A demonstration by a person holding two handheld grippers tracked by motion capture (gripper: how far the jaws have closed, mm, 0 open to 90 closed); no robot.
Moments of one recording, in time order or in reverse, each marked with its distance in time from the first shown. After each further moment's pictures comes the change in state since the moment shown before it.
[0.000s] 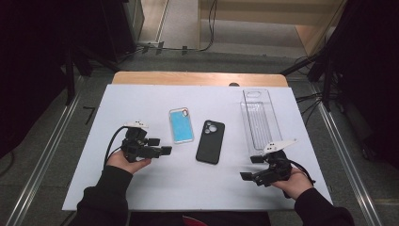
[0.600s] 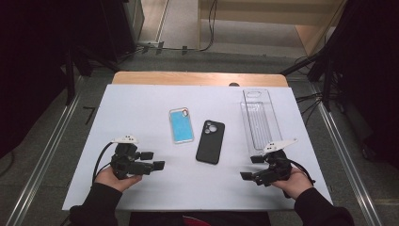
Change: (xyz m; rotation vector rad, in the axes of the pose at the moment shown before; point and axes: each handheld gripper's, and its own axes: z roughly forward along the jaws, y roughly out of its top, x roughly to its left) left arm -0.013 -0.041 -0.029 -0.016 -0.048 -0.033; right arm -0.001 0.000 0.001 0.007 -0.004 0.011
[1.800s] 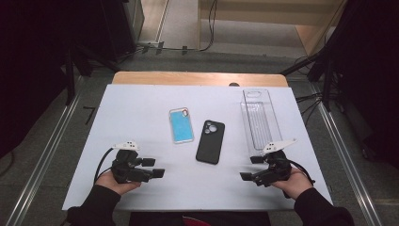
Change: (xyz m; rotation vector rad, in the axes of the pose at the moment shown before) left arm 0.003 -0.018 0.005 0.047 -0.060 0.063; right arm 0.001 0.000 0.001 0.004 0.004 -0.011
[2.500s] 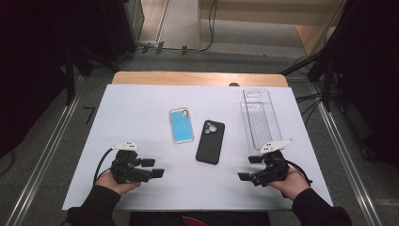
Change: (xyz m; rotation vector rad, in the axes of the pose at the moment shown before) left arm 0.000 -0.001 -0.001 0.006 0.009 0.000; right arm 0.004 0.003 0.004 0.007 -0.012 -0.012
